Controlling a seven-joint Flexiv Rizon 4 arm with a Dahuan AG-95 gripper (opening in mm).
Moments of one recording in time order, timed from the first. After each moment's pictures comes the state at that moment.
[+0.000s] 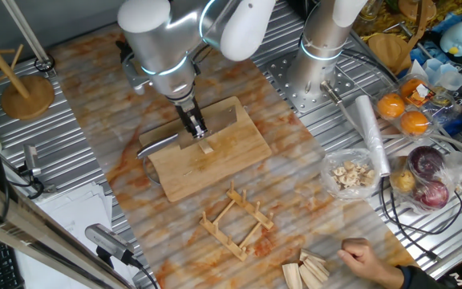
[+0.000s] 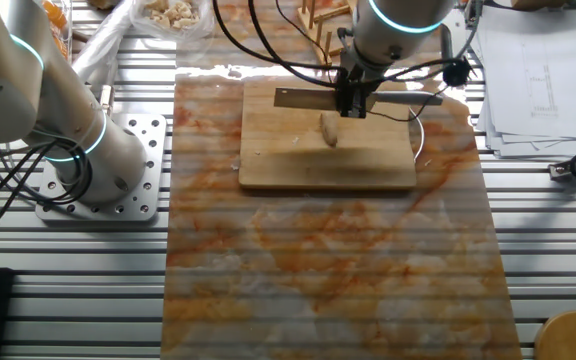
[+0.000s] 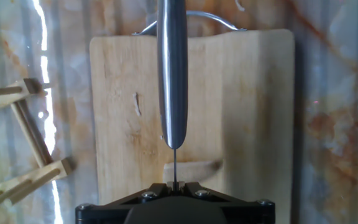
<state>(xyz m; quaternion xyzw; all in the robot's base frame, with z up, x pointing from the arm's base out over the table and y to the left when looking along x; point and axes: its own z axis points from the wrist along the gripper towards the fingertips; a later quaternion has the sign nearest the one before) 0.454 0.080 0.094 -0.02 -1.00 -0.06 0.07</state>
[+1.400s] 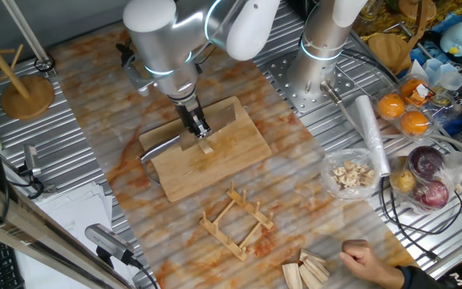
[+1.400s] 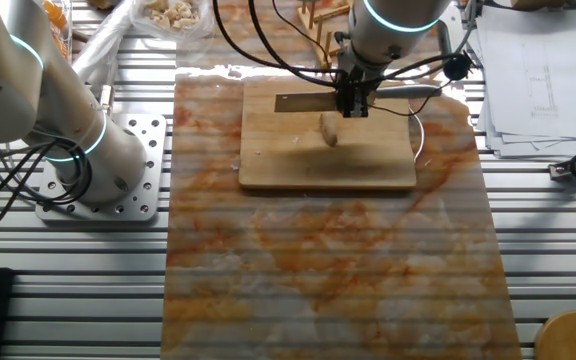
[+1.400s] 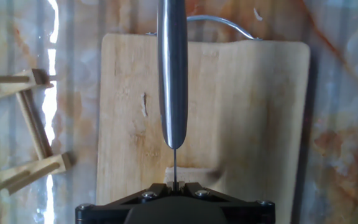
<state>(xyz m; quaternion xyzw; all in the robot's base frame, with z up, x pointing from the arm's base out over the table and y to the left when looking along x) 0.453 0.080 0.096 0.04 -1.00 -0.06 0.06</state>
